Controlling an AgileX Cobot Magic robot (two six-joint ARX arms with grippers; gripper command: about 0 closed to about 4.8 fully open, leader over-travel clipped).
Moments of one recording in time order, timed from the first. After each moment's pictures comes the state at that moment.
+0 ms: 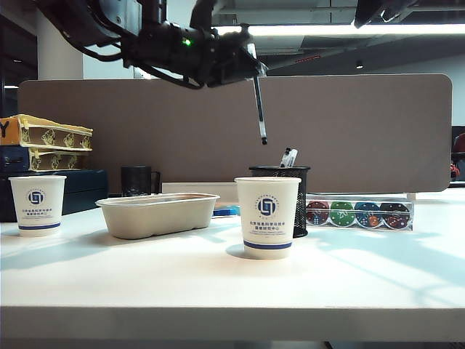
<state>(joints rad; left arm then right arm) -0.49 1.85 1.31 0.54 0.51 0.04 0.31 1.26 1.22 -0.29 0.10 -0.33</state>
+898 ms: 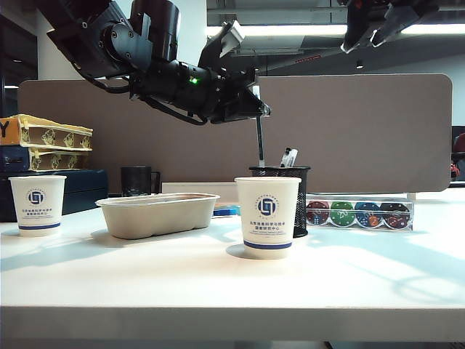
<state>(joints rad) -0.49 1.94 1.31 0.51 0.51 0.05 0.31 1.33 1.22 -0.27 0.07 -0.27</state>
